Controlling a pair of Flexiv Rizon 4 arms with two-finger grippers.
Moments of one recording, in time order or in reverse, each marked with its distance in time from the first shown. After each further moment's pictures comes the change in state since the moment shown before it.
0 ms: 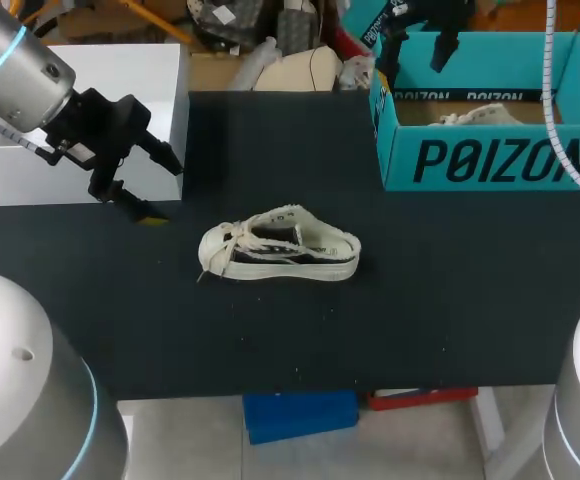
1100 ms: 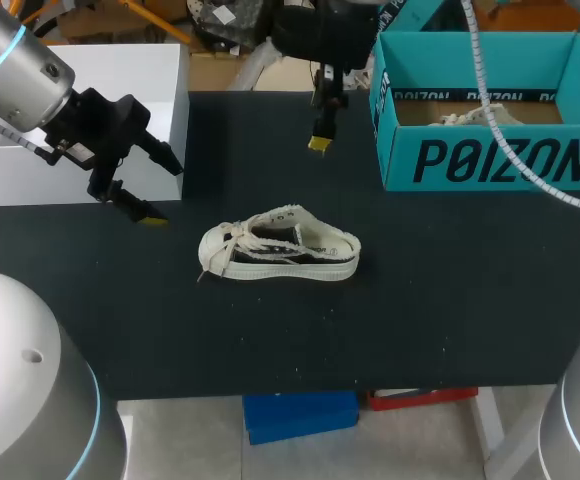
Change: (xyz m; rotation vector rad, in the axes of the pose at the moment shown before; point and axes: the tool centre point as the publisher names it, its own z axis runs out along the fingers) left arm 0.000 0.000 -0.001 0.000 0.001 0.000; right arm 0.145 0.009 0.024 -0.106 0.110 -0.886
